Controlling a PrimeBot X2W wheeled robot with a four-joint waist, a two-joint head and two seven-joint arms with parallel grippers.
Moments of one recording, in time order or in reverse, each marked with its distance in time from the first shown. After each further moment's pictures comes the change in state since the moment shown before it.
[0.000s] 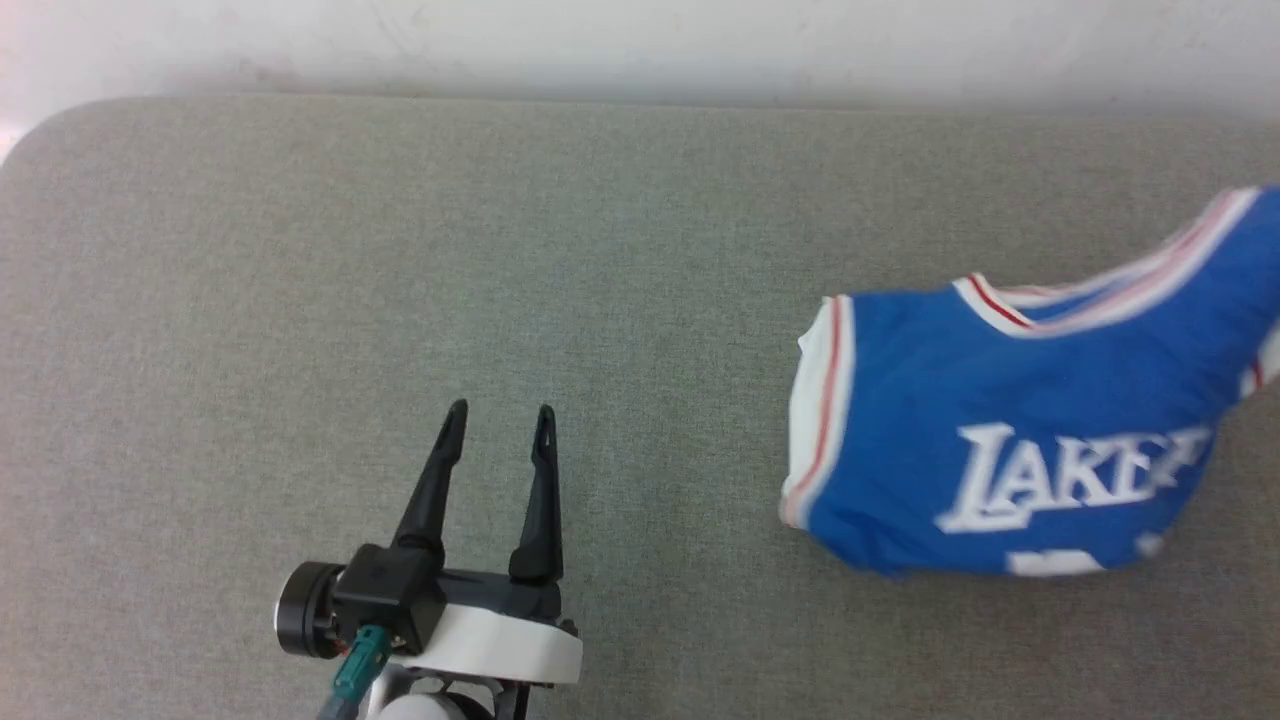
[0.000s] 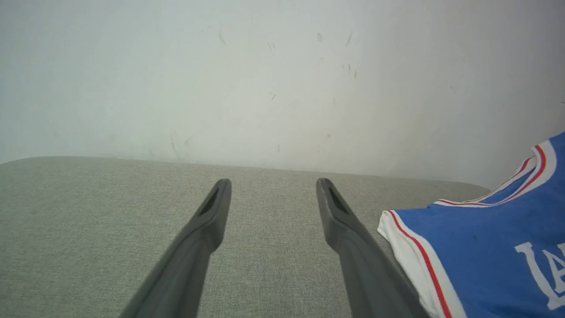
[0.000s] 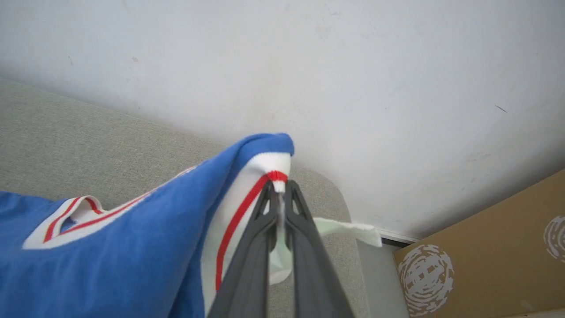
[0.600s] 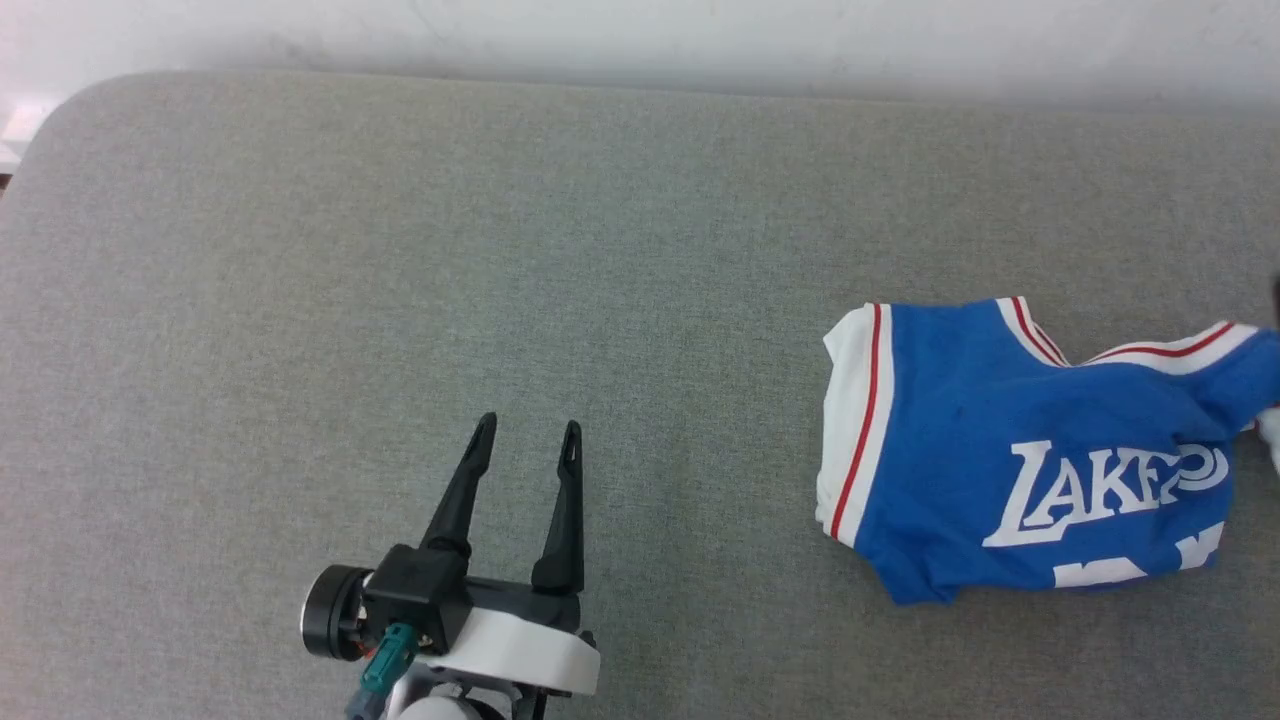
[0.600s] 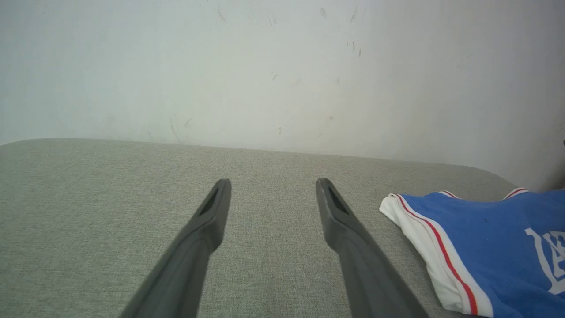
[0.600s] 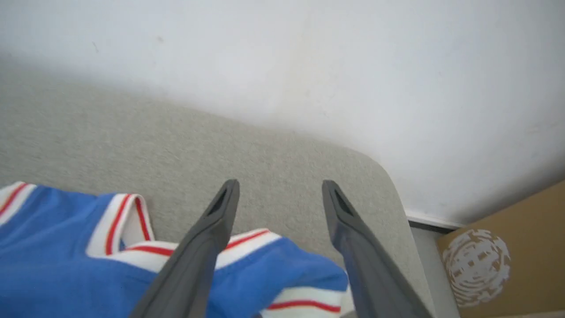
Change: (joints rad) left arm -0.008 -0.004 -0.031 0.051 0.000 -0.014 0.000; right arm 0.033 0.109 -0.021 0.108 -0.043 0.000 -0.082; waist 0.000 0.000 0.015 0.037
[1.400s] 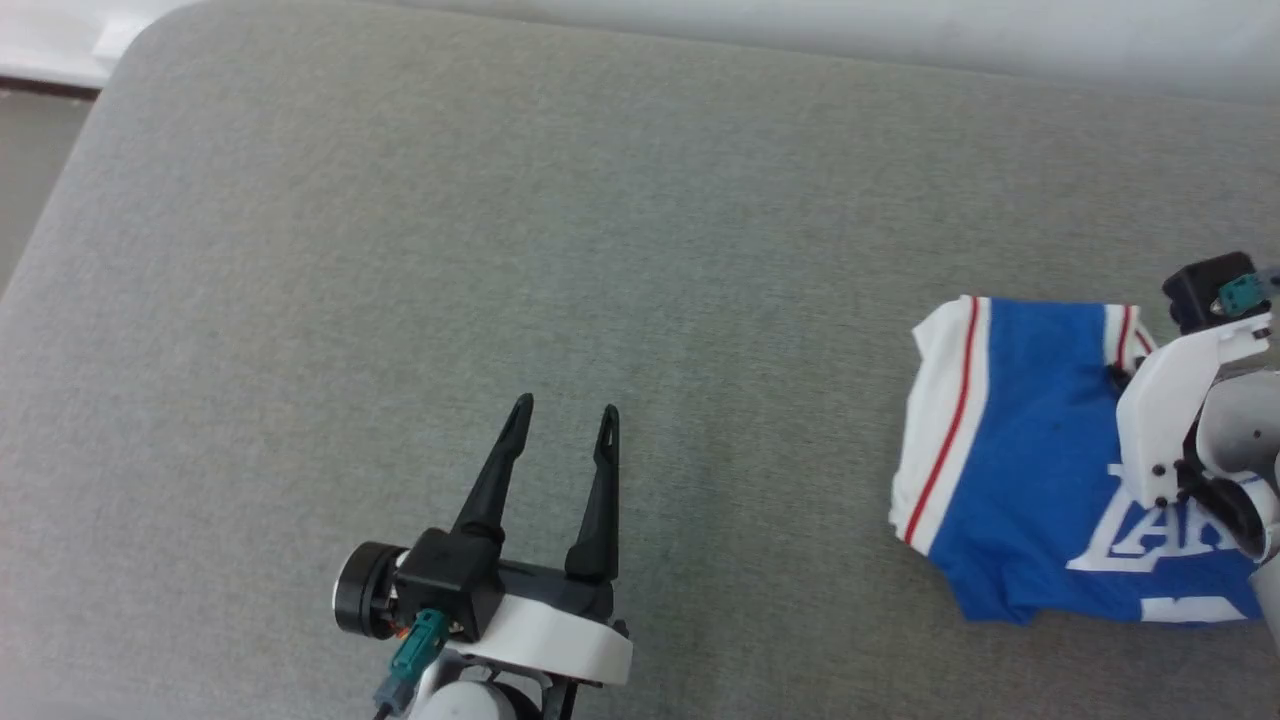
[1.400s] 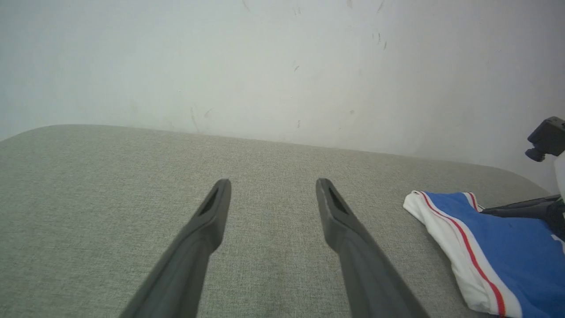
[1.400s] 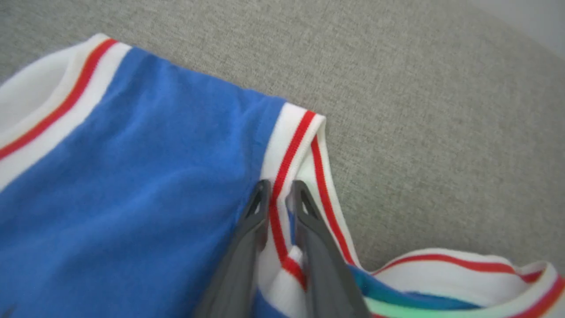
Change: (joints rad) left arm -0.041 -0.003 -0.058 0.000 -0.019 0.016 0.000; right arm -0.162 -0.010 0.331 0.259 0.143 0.000 0.298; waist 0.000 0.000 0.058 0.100
